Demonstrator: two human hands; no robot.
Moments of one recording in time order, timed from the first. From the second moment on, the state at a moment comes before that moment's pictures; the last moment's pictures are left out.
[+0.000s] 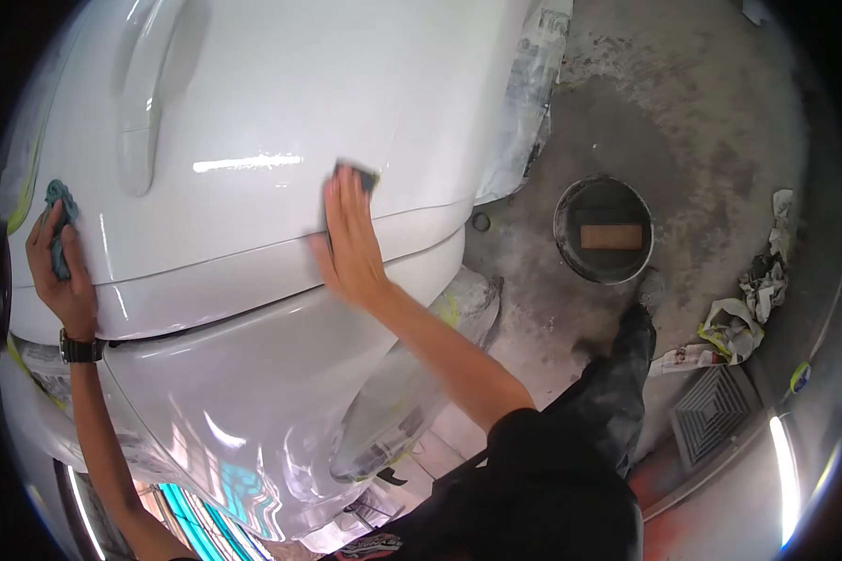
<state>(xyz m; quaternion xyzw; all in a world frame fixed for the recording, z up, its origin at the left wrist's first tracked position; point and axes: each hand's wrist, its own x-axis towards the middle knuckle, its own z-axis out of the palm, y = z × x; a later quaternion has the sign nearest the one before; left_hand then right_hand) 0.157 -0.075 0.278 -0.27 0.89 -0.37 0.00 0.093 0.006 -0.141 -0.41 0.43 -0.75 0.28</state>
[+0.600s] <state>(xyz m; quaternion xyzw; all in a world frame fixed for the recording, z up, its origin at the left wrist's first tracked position) 0.143 -0.056 0.241 -0.32 0.87 -0.36 -0.06 -0.008 0.110 -0.243 -0.30 0.59 -0.63 0.41</state>
